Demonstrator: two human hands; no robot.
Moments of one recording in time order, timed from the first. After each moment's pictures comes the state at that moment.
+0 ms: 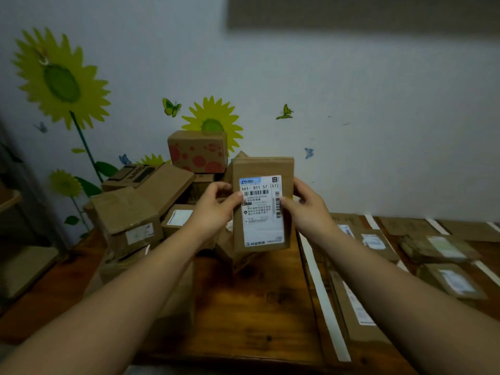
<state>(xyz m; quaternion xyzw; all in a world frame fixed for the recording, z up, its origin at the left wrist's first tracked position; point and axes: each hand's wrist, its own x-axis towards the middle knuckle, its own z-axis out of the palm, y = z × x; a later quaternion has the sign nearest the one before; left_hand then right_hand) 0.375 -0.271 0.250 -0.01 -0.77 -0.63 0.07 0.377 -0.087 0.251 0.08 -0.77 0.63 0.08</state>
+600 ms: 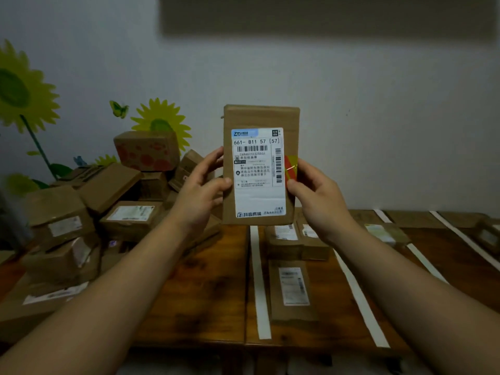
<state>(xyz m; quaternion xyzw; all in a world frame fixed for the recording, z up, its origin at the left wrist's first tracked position) 0.436 -0.088 0.283 -0.14 -0.63 -0.76 0.09 0.460 0.111 0.290 0.15 -0.74 0.65 0.11</state>
